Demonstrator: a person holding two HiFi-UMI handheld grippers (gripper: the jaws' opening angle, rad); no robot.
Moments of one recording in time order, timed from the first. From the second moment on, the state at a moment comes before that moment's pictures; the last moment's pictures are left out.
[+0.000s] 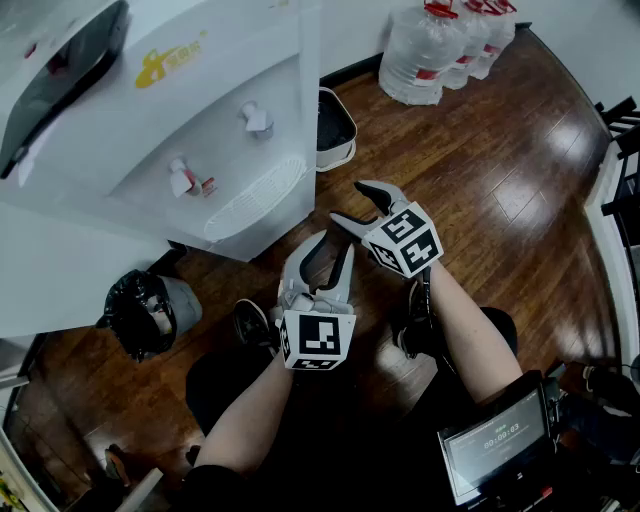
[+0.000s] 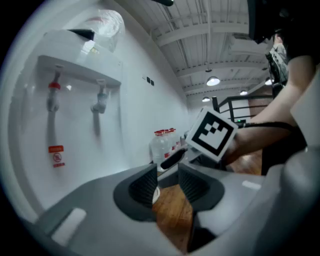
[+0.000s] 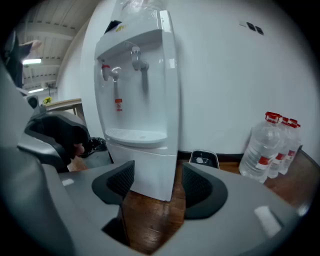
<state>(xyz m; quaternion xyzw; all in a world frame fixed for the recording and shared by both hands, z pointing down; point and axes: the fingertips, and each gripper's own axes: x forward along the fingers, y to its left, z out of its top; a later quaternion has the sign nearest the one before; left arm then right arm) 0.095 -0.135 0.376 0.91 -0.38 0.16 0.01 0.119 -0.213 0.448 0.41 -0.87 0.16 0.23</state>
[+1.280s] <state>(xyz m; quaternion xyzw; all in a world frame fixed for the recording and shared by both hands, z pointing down) 0.095 -0.146 0.407 0.93 -0.24 0.26 -0.04 0.058 -0.303 0.602 0.21 -0.91 0.13 0.34</state>
